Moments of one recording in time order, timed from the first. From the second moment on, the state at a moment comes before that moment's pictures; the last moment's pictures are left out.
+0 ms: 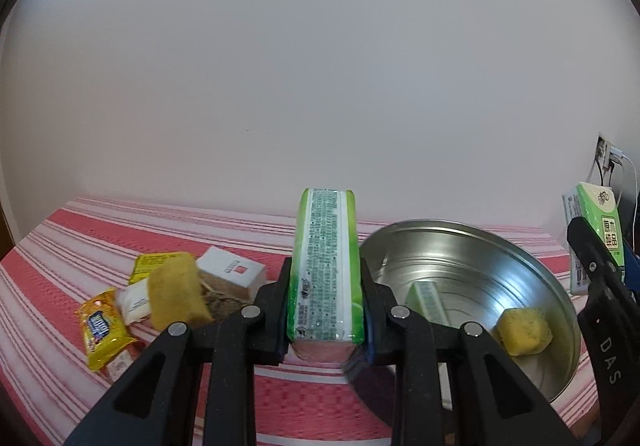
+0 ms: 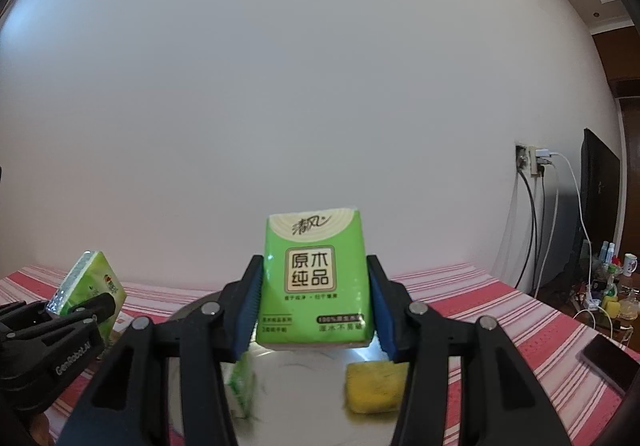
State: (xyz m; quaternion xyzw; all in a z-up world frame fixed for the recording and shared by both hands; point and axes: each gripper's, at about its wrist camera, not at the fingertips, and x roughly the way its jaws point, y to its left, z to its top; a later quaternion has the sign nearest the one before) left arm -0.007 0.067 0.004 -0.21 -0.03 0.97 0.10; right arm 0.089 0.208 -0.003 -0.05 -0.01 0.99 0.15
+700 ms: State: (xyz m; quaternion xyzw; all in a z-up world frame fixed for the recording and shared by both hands) left arm -0.016 0.139 -0.011 -0.25 0.01 0.96 0.13; right arm 0.051 0.289 -0.005 -0.10 -0.03 0.98 0.19
